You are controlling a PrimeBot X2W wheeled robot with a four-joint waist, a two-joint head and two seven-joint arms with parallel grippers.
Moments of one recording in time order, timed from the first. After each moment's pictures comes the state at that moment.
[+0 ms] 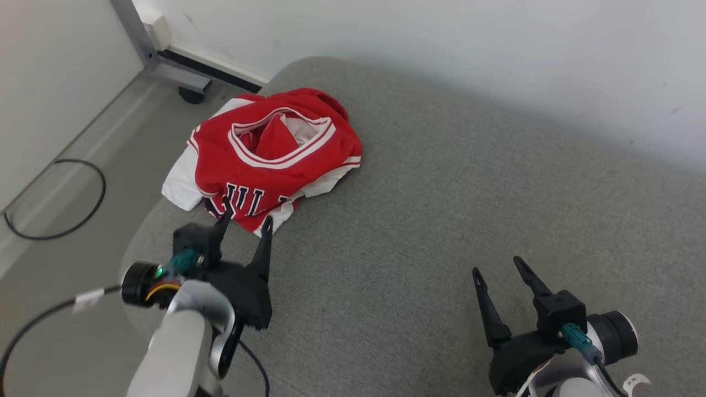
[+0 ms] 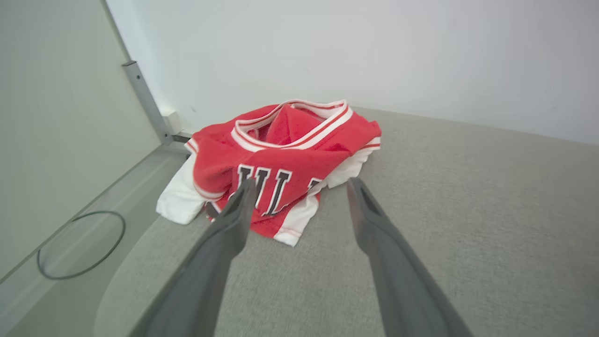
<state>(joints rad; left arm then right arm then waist) -0.47 0.08 -0.18 0.53 -0.20 -0.12 -0.04 -0.16 -0.05 0.06 0.26 -0.09 0.13 -0.08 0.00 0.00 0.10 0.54</state>
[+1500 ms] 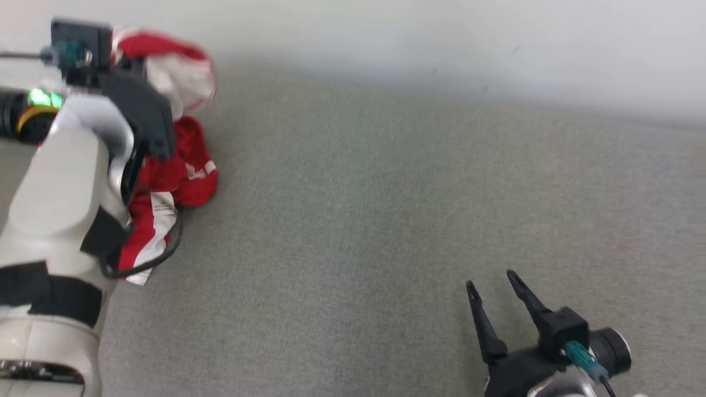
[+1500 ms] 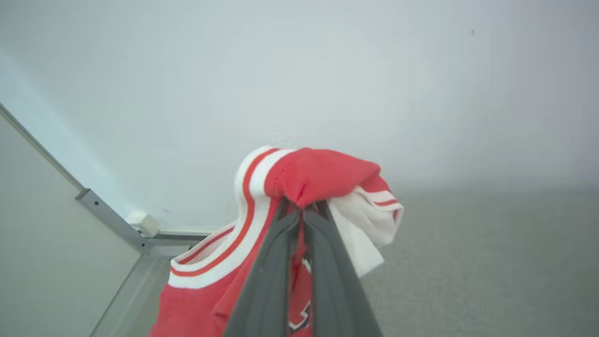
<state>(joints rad) -1.12 0.23 -0.24 1.04 -0.25 -0.11 0.07 -0.11 -0.05 0.11 0.21 -0.03 0.13 -0.09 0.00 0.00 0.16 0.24</state>
